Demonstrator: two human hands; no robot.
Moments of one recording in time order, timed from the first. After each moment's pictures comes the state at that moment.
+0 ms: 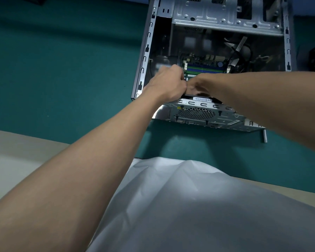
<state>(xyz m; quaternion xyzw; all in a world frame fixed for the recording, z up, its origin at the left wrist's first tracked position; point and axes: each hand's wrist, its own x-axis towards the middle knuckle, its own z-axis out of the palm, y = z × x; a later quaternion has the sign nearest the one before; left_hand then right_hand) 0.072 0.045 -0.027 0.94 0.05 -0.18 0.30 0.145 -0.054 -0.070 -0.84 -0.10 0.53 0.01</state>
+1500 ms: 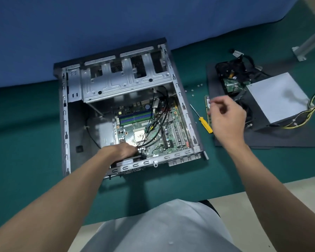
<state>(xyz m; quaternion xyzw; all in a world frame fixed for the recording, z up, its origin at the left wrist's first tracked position) 0.122 -0.012 -0.062 0.83 0.04 -0.54 0.09 0.090 -0.296 -0.009 -0.86 0.19 -0.15 0.45</state>
